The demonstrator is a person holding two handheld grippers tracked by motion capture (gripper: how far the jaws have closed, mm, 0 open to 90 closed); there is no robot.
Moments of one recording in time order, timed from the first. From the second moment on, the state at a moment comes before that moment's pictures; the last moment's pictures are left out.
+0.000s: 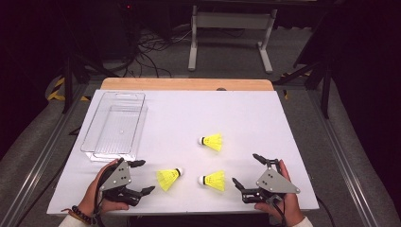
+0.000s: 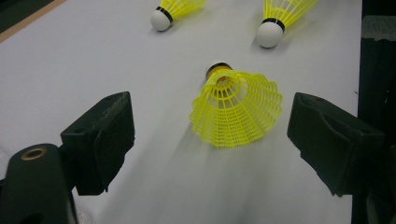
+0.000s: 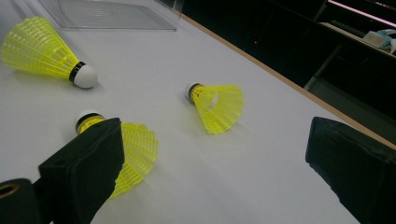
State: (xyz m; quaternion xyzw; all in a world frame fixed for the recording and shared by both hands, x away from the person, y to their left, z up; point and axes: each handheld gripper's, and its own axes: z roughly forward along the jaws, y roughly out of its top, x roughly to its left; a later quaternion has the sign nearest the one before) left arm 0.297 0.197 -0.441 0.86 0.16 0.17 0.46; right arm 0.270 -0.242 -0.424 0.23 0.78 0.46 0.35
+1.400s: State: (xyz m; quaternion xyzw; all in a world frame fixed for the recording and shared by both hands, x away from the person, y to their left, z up) left arm 0.297 0.155 -0.455 0.87 0.16 0.14 0.44; right arm 0.271 -0.241 -0.426 0.23 0.79 0.45 0.34
